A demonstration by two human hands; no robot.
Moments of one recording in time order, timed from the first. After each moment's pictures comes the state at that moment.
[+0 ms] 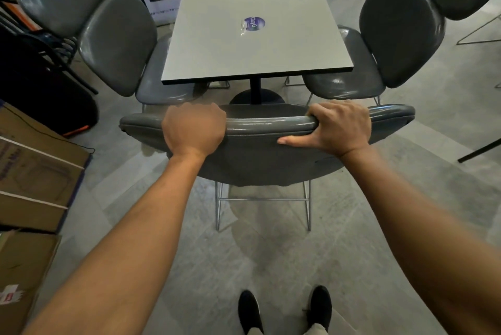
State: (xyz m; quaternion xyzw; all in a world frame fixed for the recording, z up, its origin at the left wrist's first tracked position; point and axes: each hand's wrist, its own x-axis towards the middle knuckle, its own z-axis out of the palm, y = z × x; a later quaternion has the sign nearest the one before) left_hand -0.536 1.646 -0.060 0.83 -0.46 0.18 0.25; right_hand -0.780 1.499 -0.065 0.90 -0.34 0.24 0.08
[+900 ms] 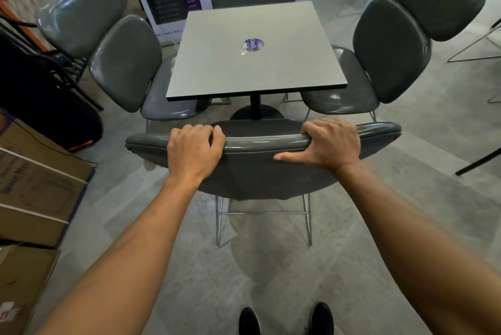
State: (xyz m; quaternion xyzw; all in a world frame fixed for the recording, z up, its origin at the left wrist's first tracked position) left_hand -0.538 1.670 -0.059 0.85 -0.49 0.09 0.16; right_hand -0.782 1.512 -0.060 0.91 -0.34 0.22 0.08
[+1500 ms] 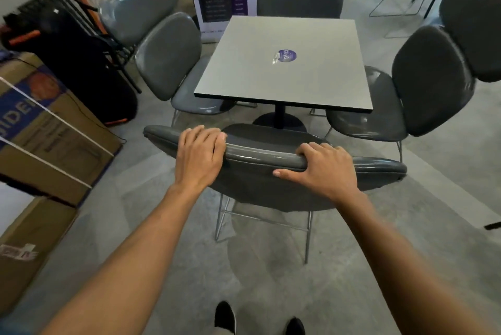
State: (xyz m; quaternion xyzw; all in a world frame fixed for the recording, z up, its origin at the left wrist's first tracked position) left_hand -0.566 1.682 -0.059 0.87 -0.44 0.05 0.22; right_hand -0.792 1.511 -0.043 0.94 -0.33 0.05 -0.04
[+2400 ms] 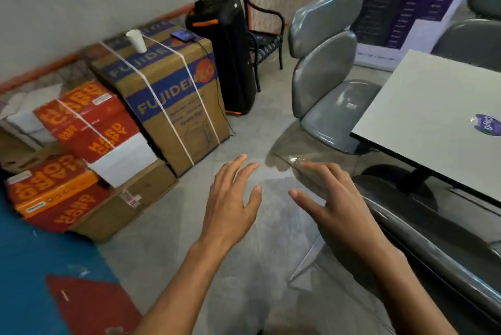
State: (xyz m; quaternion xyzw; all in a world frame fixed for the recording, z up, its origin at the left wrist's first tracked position) left_hand -0.343 1.930 -0.063 0.92 -0.23 0.03 0.32; right_hand -0.434 1.722 -0.008 0.93 -0.09 0.06 -0.35
